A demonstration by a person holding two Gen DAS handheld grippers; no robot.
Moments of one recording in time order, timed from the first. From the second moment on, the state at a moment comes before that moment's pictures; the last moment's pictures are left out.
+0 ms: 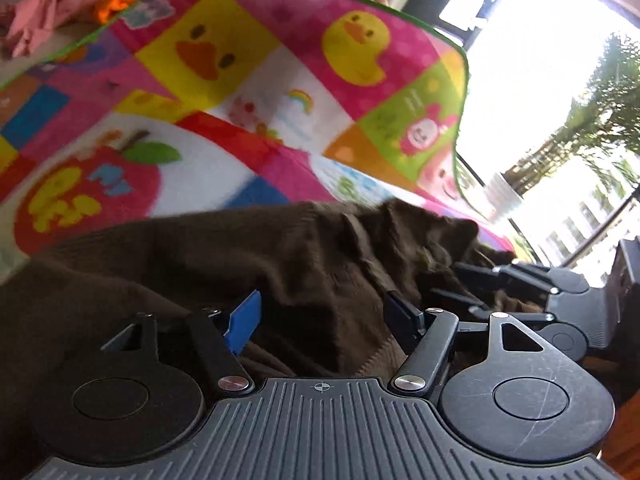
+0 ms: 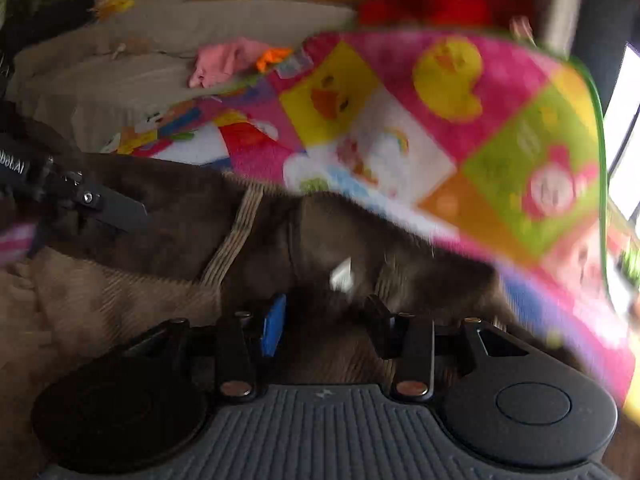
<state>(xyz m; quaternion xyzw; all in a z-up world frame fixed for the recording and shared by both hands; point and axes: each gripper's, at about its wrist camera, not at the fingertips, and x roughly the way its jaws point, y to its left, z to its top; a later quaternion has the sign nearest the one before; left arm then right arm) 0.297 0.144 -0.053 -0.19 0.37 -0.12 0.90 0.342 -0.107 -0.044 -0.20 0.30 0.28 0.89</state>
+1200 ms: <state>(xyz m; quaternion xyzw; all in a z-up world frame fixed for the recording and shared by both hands) 0.155 0.097 -0.040 -0.08 0.41 -0.17 0.89 0.169 -0.321 -0.049 -0.20 0.32 0.06 0.93</state>
